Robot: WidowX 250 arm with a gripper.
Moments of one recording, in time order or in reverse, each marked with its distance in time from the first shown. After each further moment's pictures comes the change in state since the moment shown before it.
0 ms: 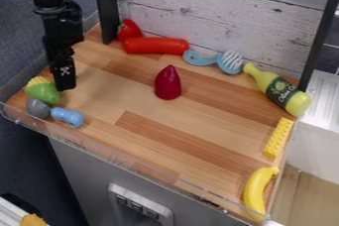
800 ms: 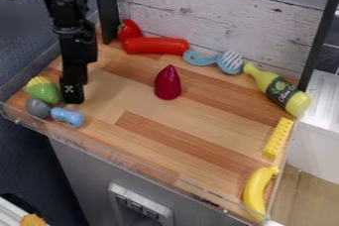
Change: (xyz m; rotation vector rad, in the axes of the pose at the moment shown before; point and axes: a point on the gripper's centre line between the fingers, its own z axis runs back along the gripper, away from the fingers) arm 0.018 -0.003 -0.028 0.024 0.016 -0.329
